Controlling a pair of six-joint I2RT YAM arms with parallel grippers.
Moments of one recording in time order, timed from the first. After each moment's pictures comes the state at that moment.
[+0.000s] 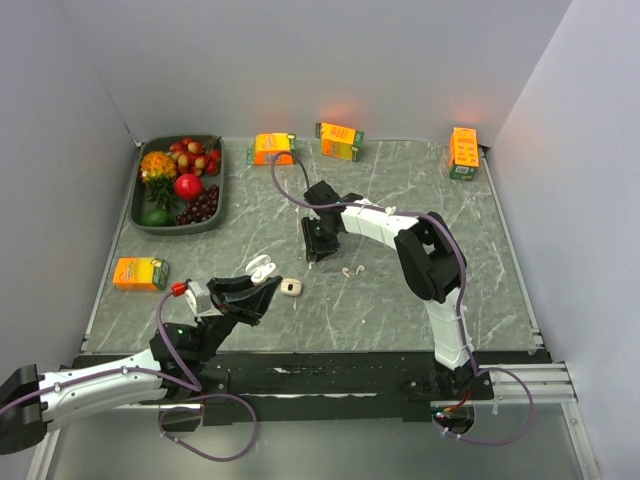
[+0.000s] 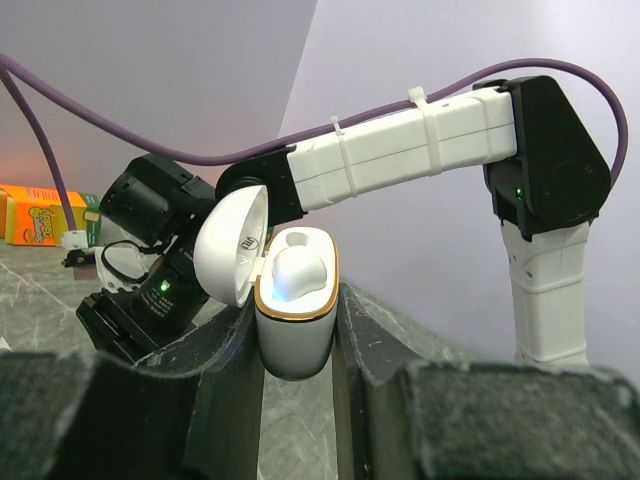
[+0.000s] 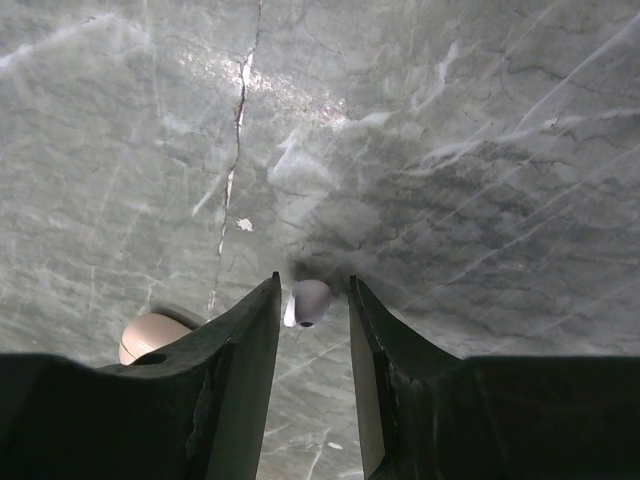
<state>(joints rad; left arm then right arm) -1.13 0.51 0.05 1.02 -0.32 -0.18 0.66 2.12 1.57 -0.61 -0.16 0.44</state>
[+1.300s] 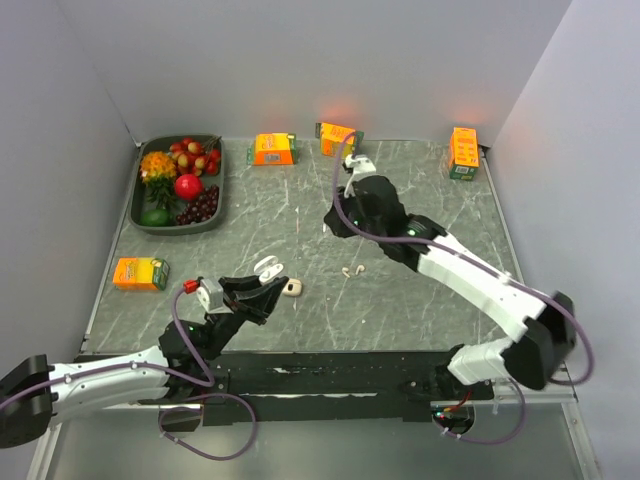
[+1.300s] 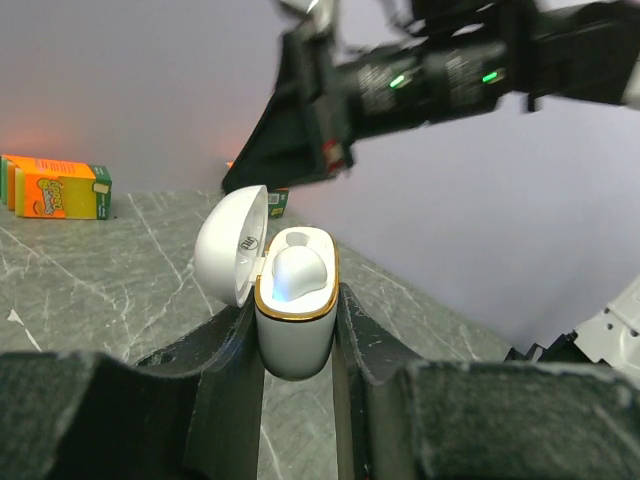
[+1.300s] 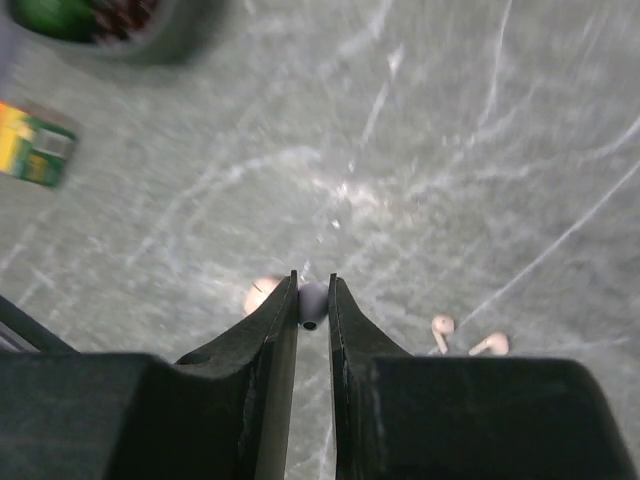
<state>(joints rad) -1.13 0.62 0.05 1.06 -0.33 -0.18 0.71 1.39 1.20 -0.35 0.08 0.41</state>
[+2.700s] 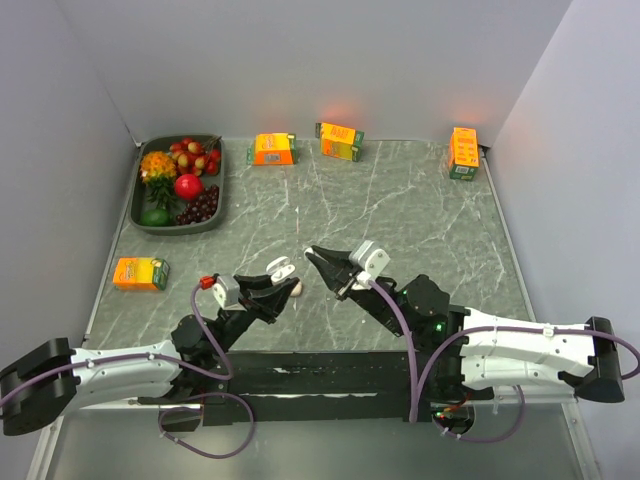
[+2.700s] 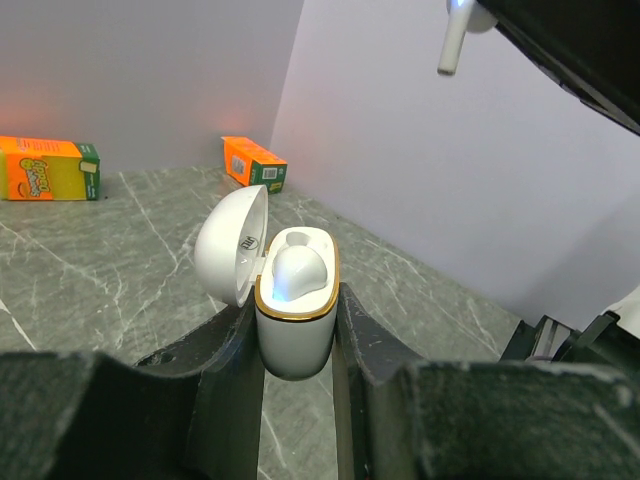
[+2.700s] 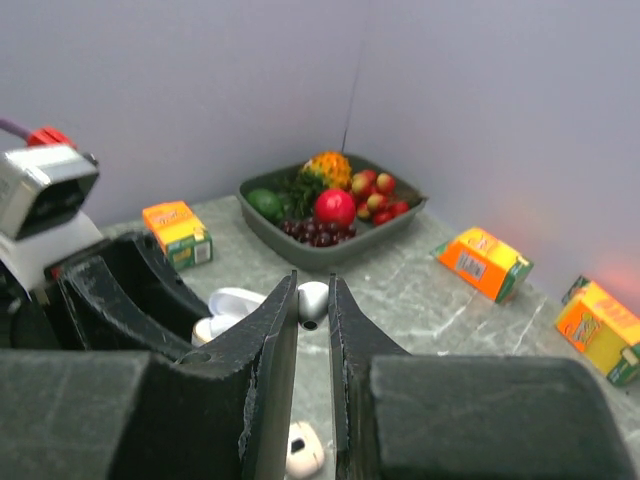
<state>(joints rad) -1.12 0.83 0.07 1.20 -0.30 -0.18 1.31 0.91 0.72 0.46 0.40 -0.26</state>
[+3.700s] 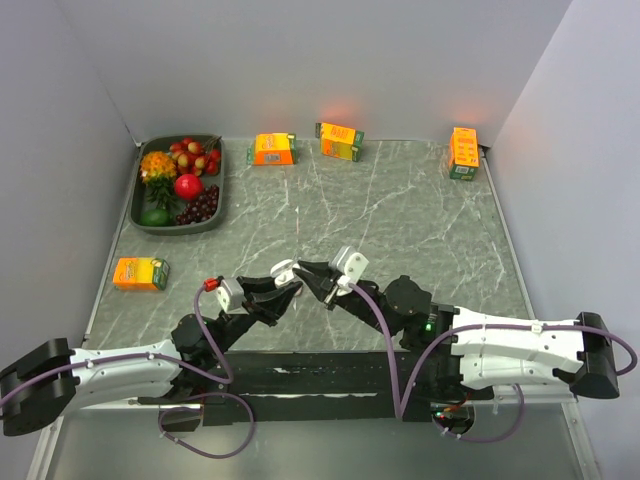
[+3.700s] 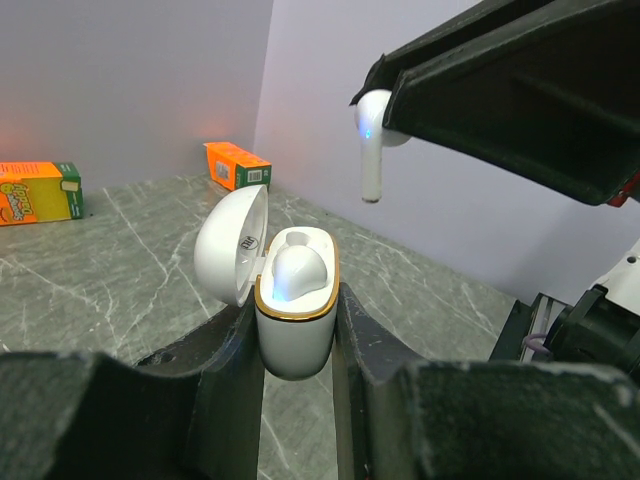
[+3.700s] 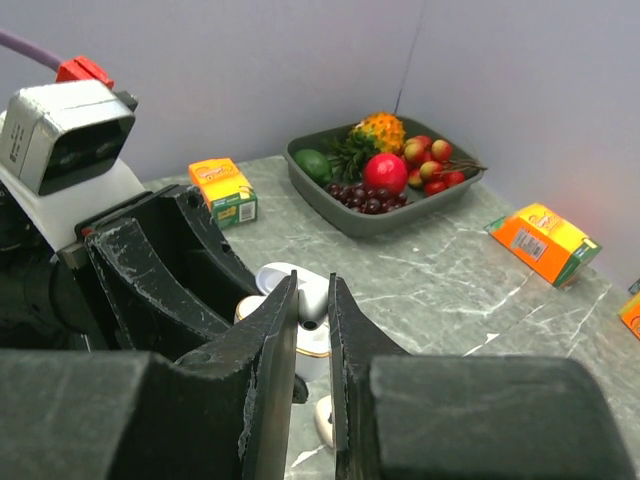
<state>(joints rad) -1.12 0.83 0.08 1.19 -0.22 -0.13 1.31 0.97 0.72 0.41 0.31 -0.19</state>
